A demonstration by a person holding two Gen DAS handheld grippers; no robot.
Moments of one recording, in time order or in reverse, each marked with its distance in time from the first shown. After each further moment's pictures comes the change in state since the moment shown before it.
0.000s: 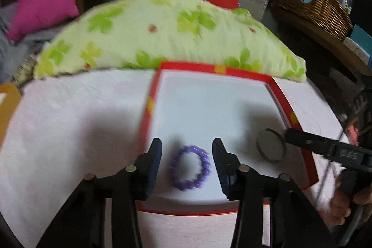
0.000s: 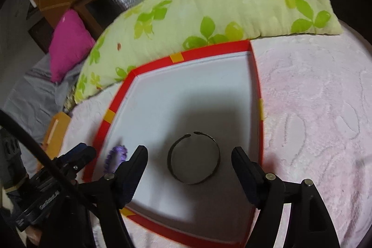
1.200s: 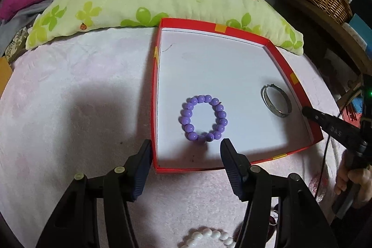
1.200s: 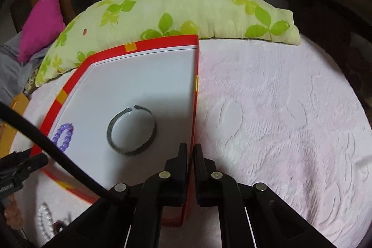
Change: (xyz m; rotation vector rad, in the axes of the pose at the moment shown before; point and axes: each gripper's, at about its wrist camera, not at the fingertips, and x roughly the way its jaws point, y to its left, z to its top) left arm 0.014 0.014 -0.039 -0.009 0.204 -0.093; right arm -0.001 -0.032 -0.039 -0.115 -0.025 -0.325
